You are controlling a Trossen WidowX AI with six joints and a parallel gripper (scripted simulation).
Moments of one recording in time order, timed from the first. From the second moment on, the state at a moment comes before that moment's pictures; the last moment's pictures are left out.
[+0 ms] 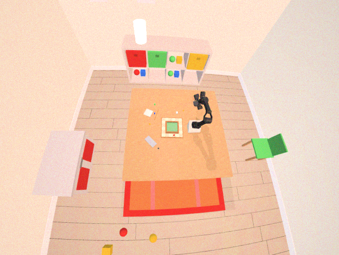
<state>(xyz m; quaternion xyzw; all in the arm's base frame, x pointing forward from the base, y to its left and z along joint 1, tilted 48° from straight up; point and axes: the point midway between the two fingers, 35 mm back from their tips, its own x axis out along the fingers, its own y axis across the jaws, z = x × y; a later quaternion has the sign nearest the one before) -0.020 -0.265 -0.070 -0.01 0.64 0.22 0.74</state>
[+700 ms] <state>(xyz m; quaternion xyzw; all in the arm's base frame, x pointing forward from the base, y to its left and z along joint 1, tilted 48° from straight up) 0.187 -0.135 -0.176 0.27 0.66 0.29 0.64</state>
